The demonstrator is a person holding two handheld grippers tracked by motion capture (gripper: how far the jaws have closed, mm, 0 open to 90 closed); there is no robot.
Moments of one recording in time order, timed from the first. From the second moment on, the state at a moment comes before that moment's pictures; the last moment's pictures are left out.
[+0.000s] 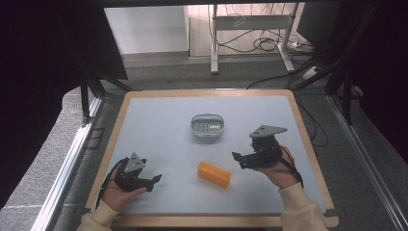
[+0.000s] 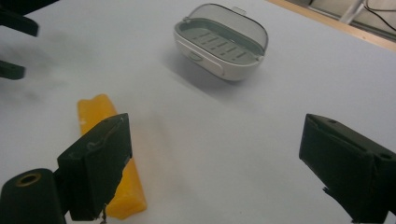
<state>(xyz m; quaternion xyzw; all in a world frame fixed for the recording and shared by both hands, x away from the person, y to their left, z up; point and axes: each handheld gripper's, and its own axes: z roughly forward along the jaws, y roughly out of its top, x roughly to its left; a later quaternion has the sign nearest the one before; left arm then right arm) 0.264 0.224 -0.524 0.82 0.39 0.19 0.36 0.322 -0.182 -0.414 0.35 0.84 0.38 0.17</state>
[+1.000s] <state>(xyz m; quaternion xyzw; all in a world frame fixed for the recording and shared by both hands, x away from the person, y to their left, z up) 0.264 0.223 -0.525 0.83 0.38 0.19 0.35 0.301 -0.116 -0.431 0.25 0.91 0.30 0.12</state>
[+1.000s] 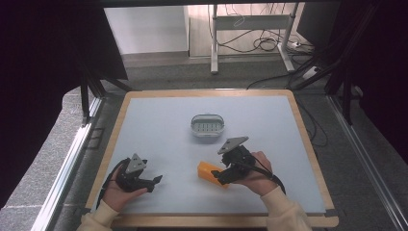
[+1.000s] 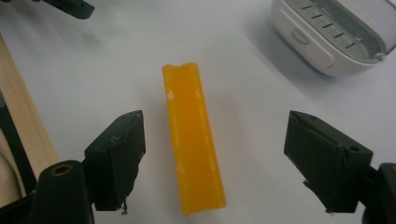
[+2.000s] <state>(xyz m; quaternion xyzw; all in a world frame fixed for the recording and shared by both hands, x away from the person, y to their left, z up) 0.263 0.221 -0.525 0.84 0.37 0.19 0.35 0.314 -0.078 -0.473 0.22 0.95 0.19 0.08</state>
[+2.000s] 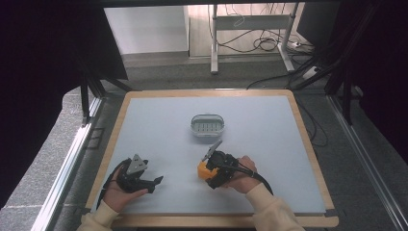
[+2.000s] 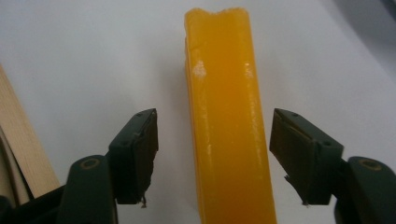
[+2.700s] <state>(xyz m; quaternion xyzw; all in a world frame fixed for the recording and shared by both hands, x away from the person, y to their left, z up) 0.263 0.219 -0.526 0.84 0.37 0.19 0.35 0.325 -0.068 -0.487 0.19 0.97 0.14 0.07</state>
